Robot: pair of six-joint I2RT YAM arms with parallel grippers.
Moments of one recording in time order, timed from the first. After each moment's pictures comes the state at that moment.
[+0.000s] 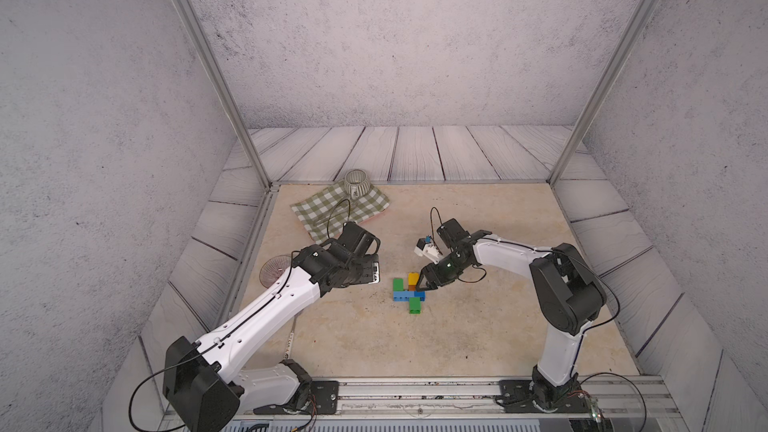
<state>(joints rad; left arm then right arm) -0.70 1.29 1.11 -0.92 -0.16 -0.66 0.68 1.86 1.29 -0.63 -0.51 -0.18</state>
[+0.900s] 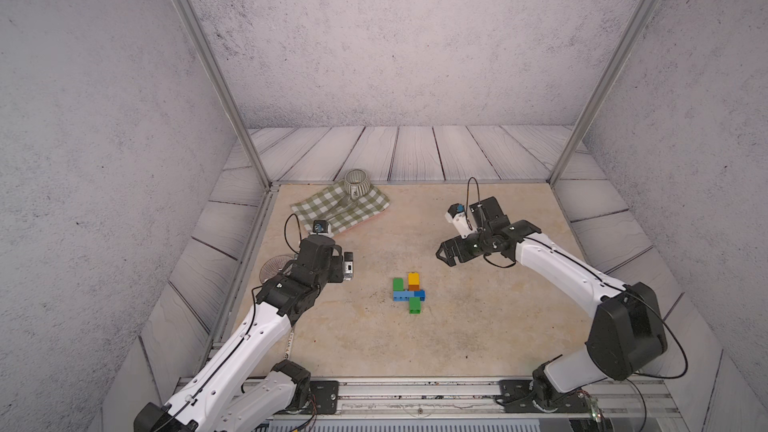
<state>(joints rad) -0.66 1.21 1.08 -0.91 -0.16 -0.63 0.54 1.86 1.22 -0.66 -0.58 0.03</state>
